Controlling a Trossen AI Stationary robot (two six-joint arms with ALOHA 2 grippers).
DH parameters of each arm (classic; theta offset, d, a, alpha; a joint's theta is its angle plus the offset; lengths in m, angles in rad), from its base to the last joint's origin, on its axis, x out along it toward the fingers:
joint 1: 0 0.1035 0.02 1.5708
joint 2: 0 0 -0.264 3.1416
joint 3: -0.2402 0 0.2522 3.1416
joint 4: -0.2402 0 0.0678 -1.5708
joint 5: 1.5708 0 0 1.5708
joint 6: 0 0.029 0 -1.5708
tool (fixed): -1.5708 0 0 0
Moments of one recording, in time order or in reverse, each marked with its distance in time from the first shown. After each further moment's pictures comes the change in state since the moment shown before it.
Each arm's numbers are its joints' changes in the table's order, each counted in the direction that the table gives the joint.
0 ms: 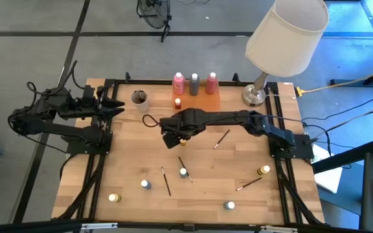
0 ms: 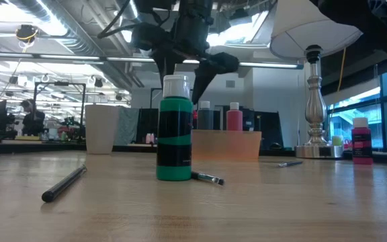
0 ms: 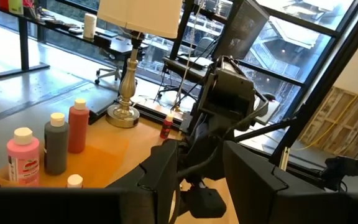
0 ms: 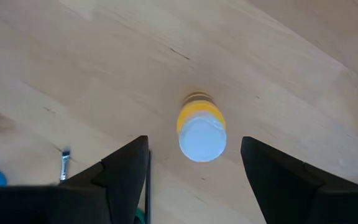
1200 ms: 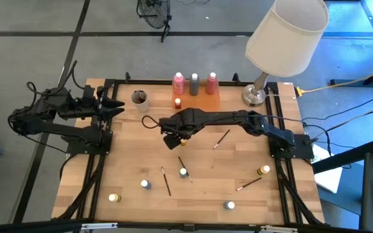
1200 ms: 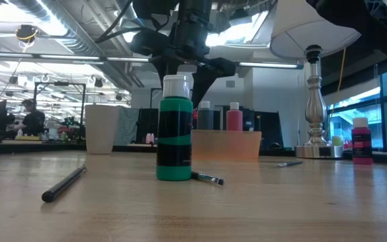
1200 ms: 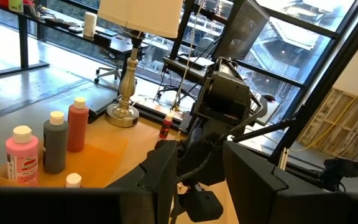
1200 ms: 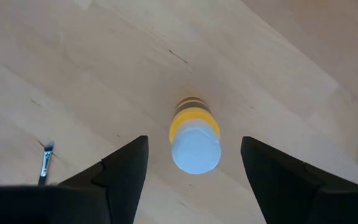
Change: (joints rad) left arm 0.000 0.000 0.000 -0.001 0.000 -0.010; right arm -0.007 -0.016 0.000 -0.001 -0.005 -0.103
